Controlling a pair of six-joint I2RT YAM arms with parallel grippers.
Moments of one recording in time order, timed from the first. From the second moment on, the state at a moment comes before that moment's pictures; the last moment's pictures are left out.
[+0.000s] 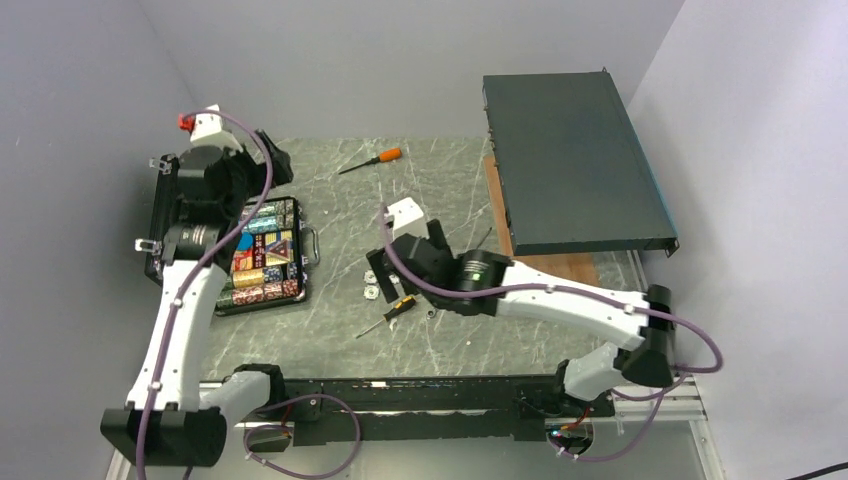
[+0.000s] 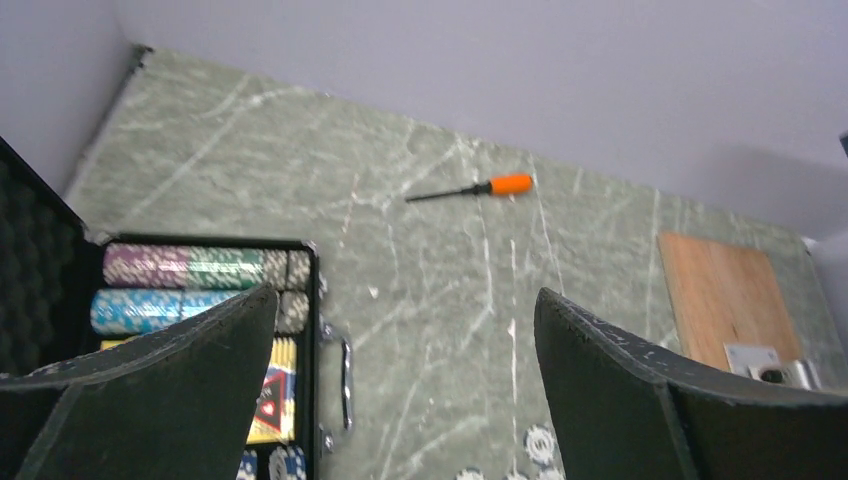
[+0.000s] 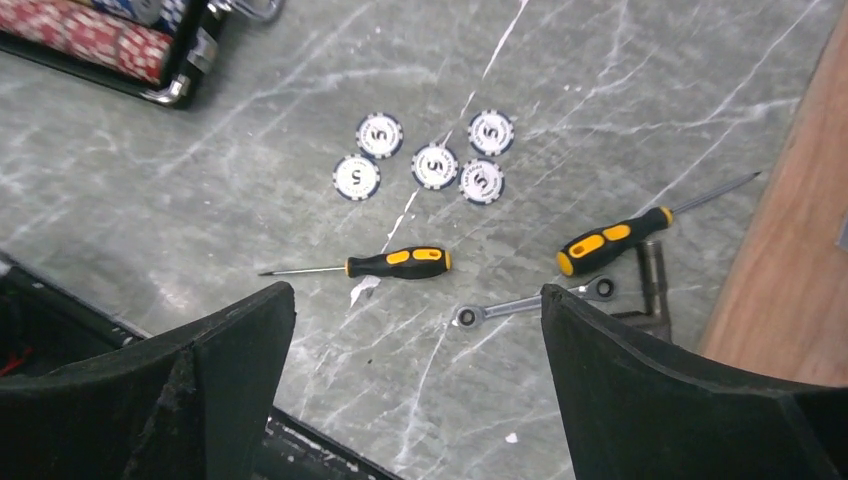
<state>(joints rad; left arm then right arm) -0.03 1.02 1.16 -0.35 -0.03 -0.35 1.22 1.43 1.41 -0.71 0.57 0.45</state>
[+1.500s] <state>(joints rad) 0.18 1.39 1.25 -0.39 0.43 -0.39 0.86 2.03 1.43 -0.52 0.18 0.34</state>
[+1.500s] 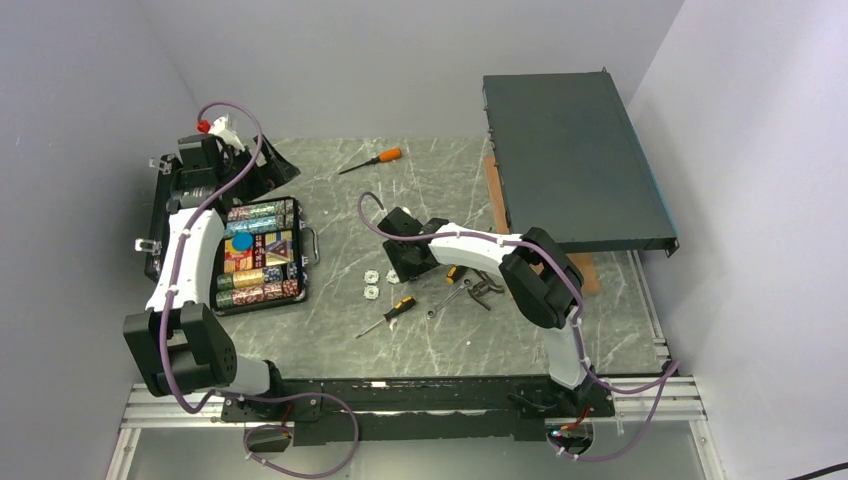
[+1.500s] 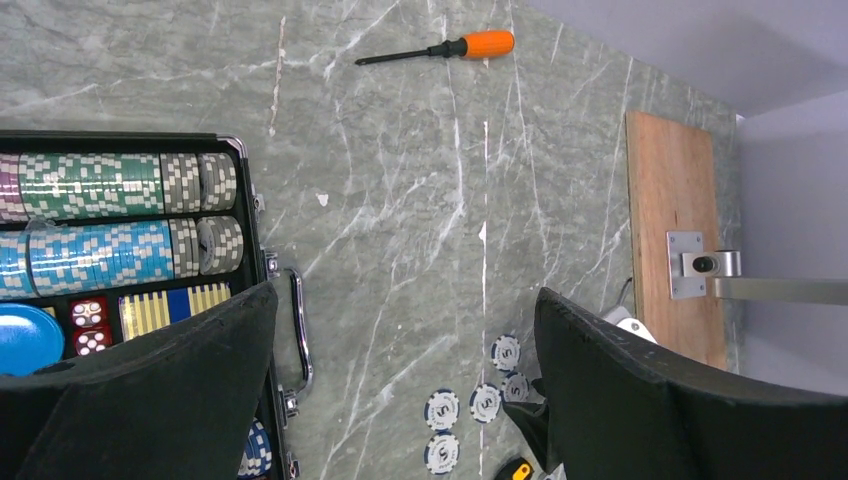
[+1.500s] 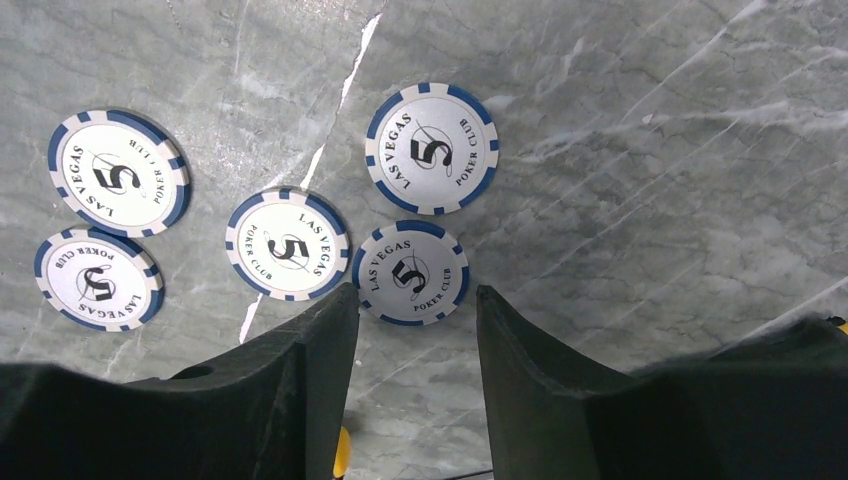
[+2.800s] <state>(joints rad) 0.20 1.40 1.25 -0.38 0.47 -0.41 0.85 2.04 1.43 -0.48 0.14 0.34</state>
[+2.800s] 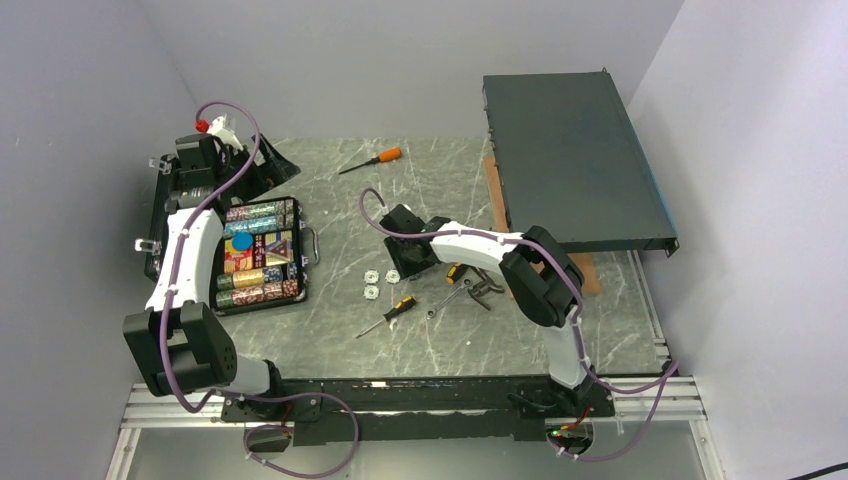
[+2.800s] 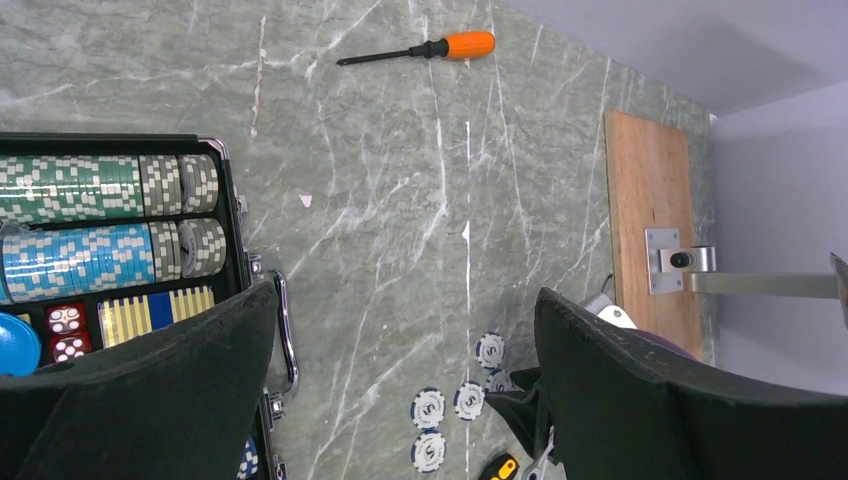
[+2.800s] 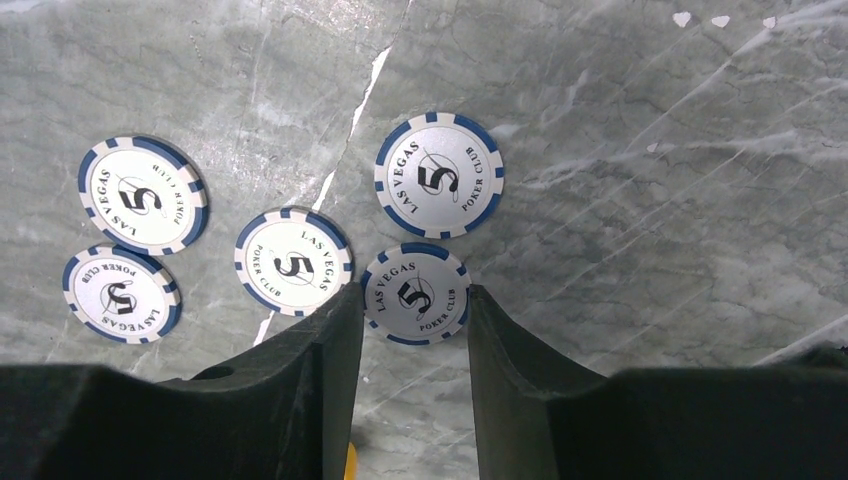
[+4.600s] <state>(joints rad) -0.58 1.56 1.08 -0.71 0.02 -0.41 0.84 0.87 1.27 -0.69 0.41 0.33</state>
